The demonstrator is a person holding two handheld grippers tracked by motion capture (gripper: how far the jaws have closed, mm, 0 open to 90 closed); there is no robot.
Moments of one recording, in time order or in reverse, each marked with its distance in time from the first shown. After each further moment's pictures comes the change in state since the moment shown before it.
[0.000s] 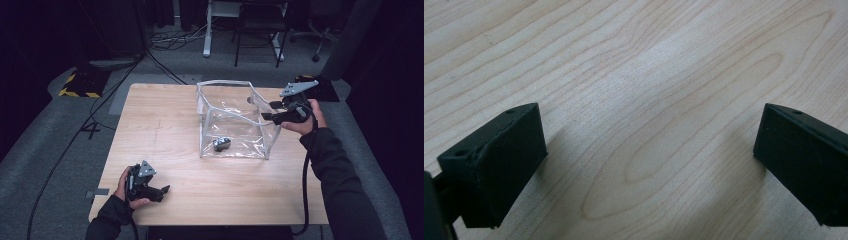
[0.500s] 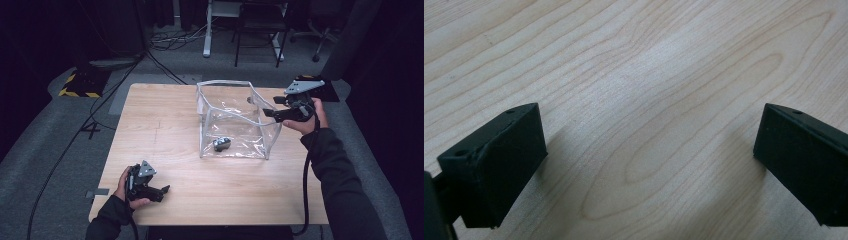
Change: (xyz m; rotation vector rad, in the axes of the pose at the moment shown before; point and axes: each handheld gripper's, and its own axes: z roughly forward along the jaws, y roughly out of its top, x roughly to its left) left arm 0.000 0.000 0.000 0.002 -0.001 0.002; right arm -0.003 0.000 -0.006 -0.076 -0.055 0.021
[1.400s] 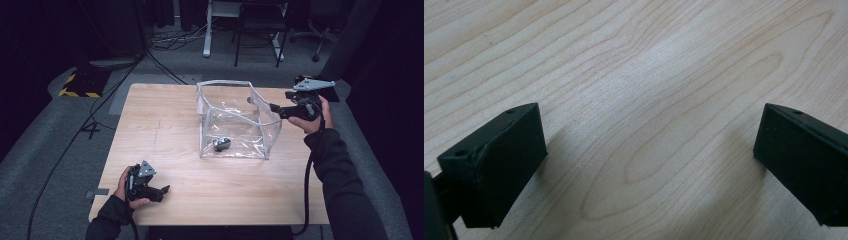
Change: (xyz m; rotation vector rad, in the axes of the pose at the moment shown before) left arm 0.000 0.000 0.000 0.000 0.001 0.001; right arm -0.013 -0.008 -0.009 -0.058 -0.117 0.103
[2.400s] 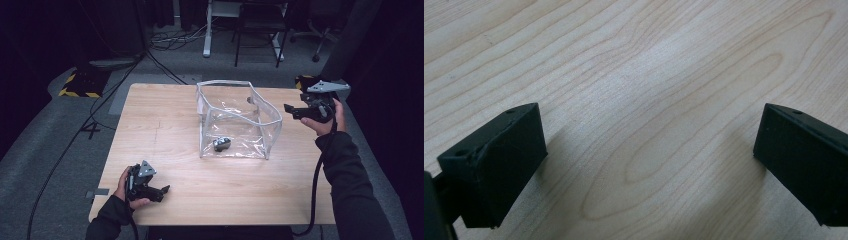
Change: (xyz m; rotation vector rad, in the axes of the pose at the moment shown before) left arm 0.000 0.000 0.000 0.000 0.000 0.000; right arm -0.027 -0.022 -0.015 0.029 -0.099 0.036
